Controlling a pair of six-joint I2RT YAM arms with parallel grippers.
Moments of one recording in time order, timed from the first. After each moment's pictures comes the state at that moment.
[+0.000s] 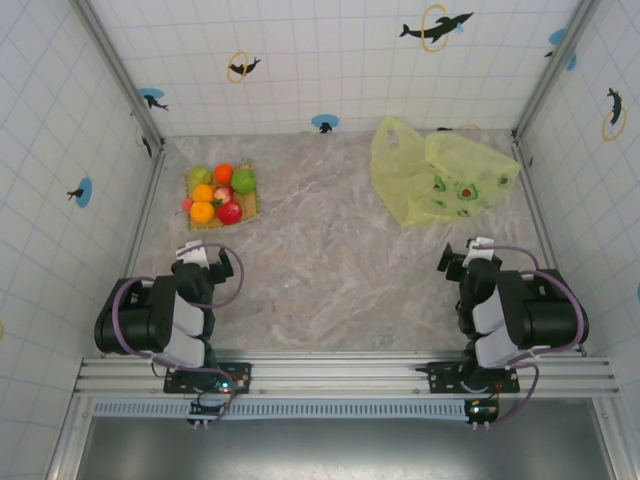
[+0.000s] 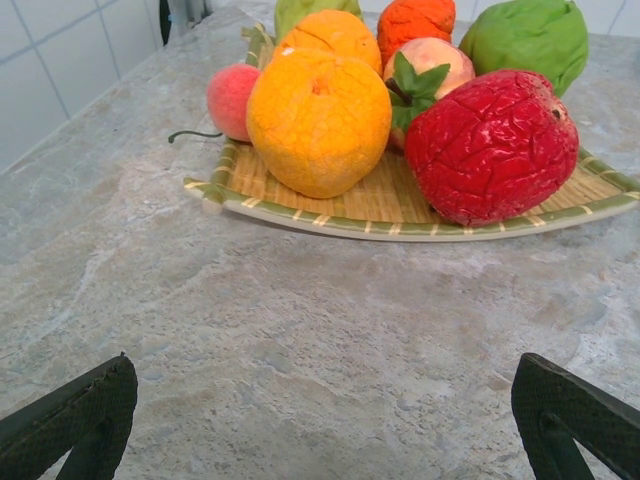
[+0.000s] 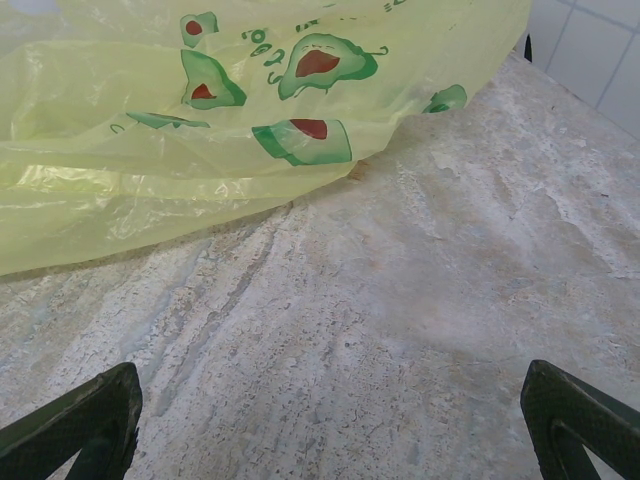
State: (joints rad) left arm 0.03 1.49 0.01 1.14 -0.09 -0.07; right arm 0.06 1.52 0.01 1.14 0.21 0.10
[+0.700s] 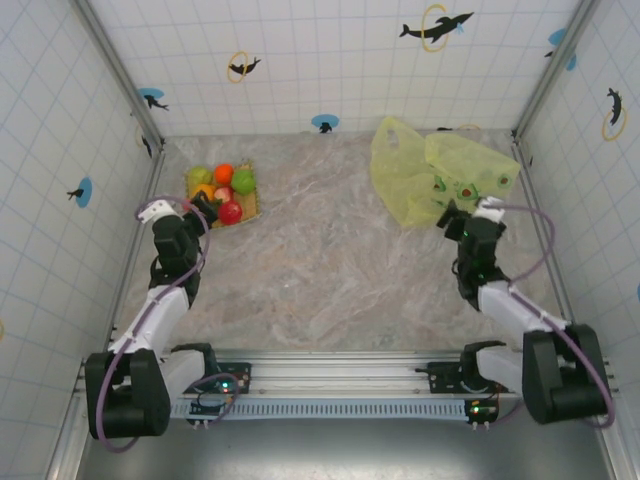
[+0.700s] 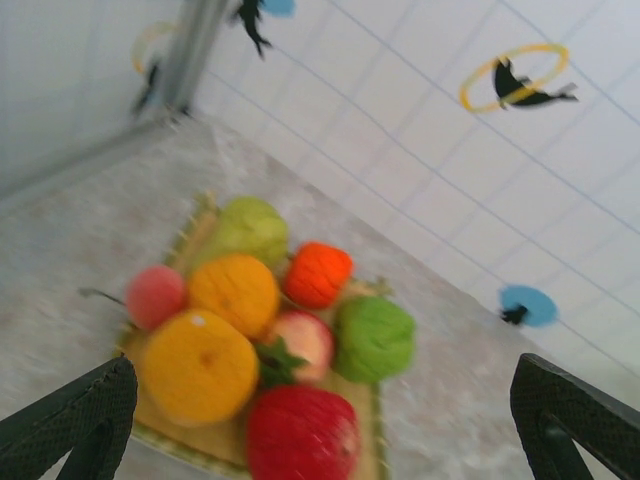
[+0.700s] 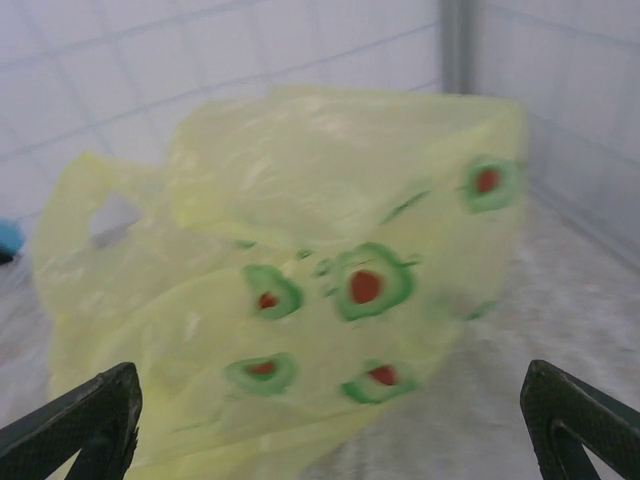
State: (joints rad) left arm 0.01 1.05 0.45 0.35 -0.06 -0.58; right arm 0.21 1.19 0.42 0.46 0.36 0.30
